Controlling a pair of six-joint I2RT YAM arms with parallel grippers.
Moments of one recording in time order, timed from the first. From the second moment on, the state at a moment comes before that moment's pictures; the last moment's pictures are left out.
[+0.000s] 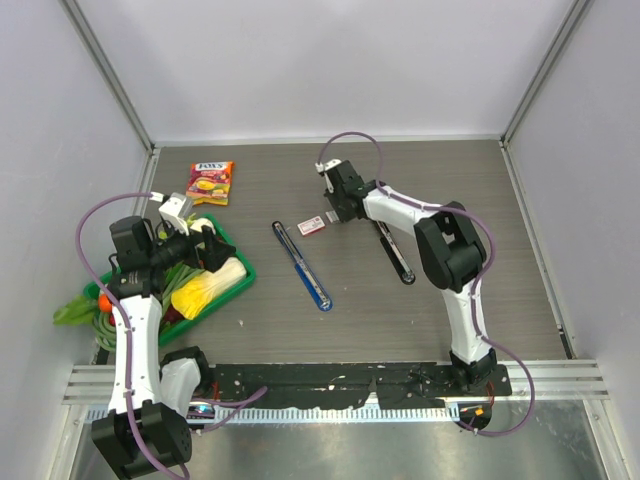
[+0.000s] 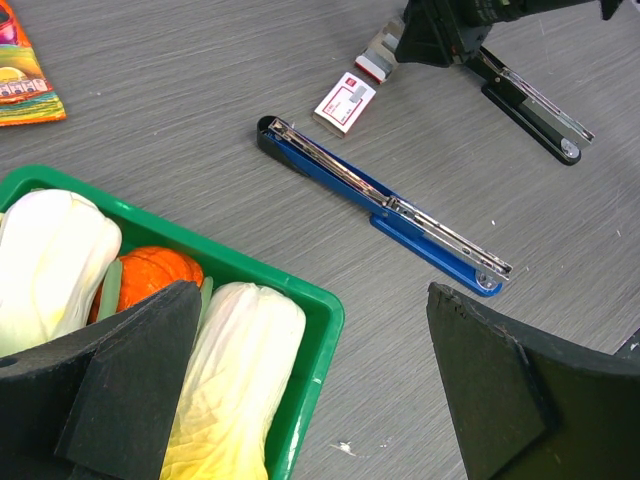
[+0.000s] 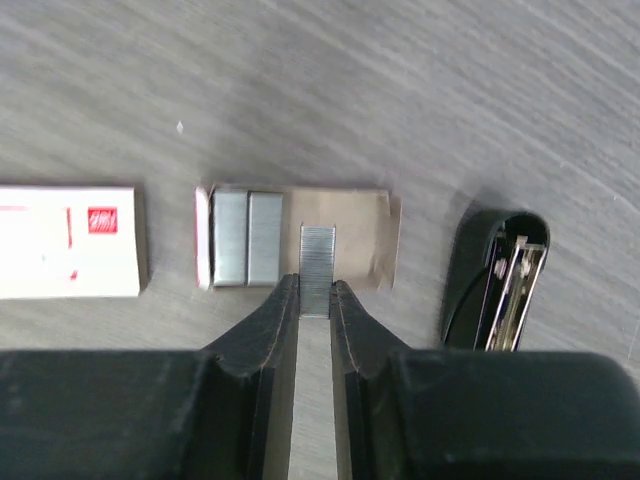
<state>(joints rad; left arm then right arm) 0.28 0.85 0.75 -0.46 0.85 0.15 0.58 2.17 1.63 -0.37 0.21 -0.03</state>
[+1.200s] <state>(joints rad) 0.30 0.82 0.75 -0.46 0.86 0.13 0.70 1.73 1.04 -0.39 -0.04 -0.08</state>
